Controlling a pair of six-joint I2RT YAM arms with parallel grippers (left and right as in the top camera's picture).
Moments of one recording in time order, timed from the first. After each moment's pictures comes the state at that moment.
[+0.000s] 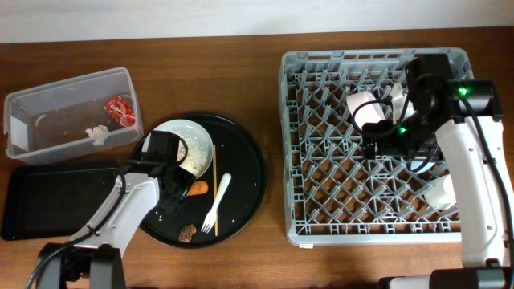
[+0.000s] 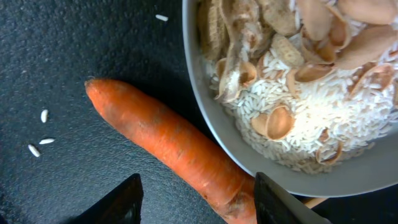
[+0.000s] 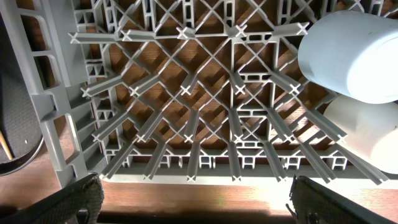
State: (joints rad) left arm -0.13 1.53 0.82 -0.69 0.00 -1.15; right arm -0.01 1.56 1.62 -1.52 -0.08 0.06
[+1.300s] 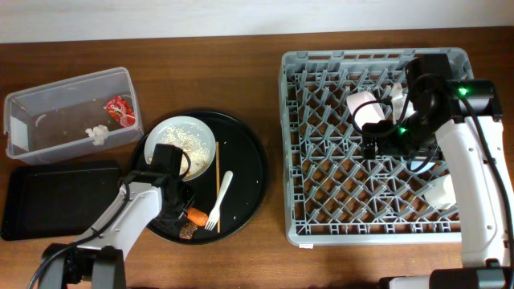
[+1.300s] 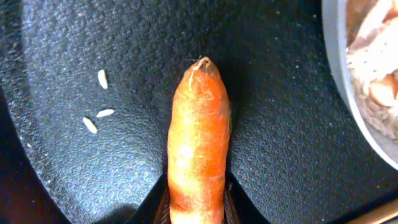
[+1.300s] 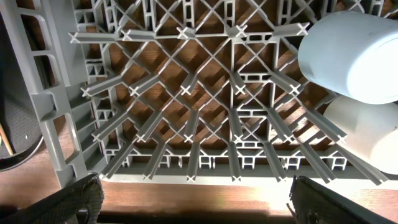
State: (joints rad) left arm -0.14 1.51 0.73 -0.68 0.02 -1.09; right arm -0.01 1.56 1.62 -1.52 -0.08 0.06
